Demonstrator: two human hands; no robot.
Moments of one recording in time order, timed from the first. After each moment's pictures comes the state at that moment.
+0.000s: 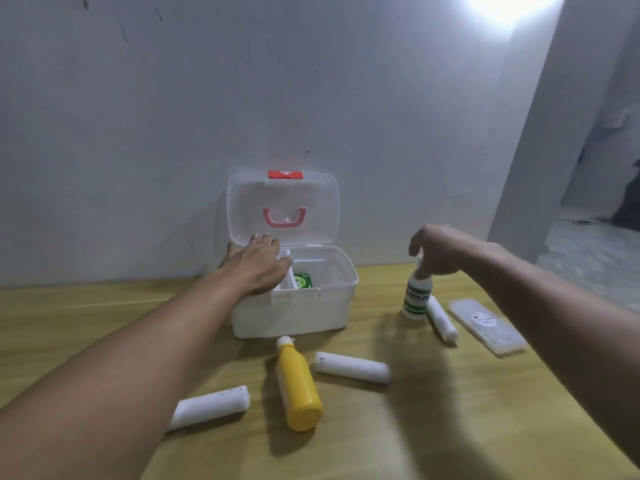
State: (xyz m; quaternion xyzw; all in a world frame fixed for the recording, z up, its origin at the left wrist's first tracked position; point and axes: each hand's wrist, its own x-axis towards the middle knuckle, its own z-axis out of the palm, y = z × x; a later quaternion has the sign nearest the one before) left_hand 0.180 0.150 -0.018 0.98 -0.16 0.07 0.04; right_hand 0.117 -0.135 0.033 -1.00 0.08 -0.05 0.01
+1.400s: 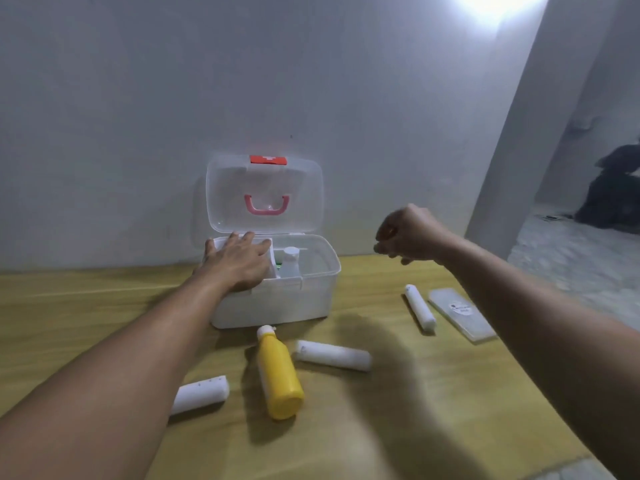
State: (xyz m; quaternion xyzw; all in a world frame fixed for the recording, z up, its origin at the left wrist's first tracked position) left_hand 0.190 0.147 -0.039 0.99 -0.14 0.04 0.05; right_hand 0.114 -0.119 0.032 -0.96 0.04 -0.13 0.23
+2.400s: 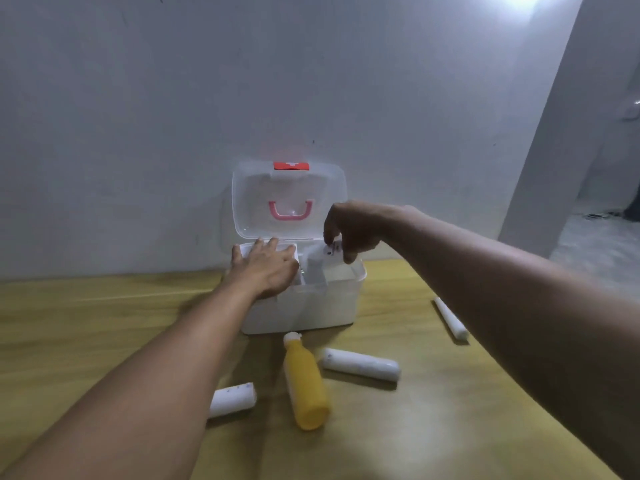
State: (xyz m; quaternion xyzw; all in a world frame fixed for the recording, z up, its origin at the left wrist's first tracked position) left_hand 0.181 0.146 -0.037 0.99 -0.15 0.05 0.06; right_hand 0.156 -0.020 0.055 -0.99 -0.14 0.01 -0.04
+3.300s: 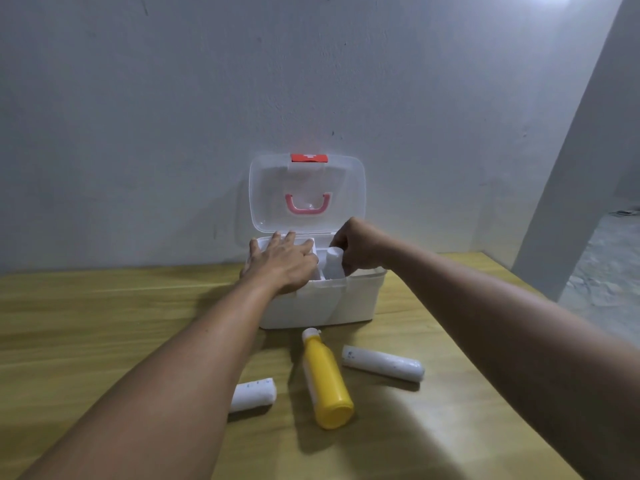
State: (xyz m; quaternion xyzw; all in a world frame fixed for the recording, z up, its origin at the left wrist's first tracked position) left_hand 0.189 0.146 -0.044 0.98 -0.14 0.06 0.08; right_hand 0.180 -0.010 -0.002 -0.98 -0.09 -0.01 0.19
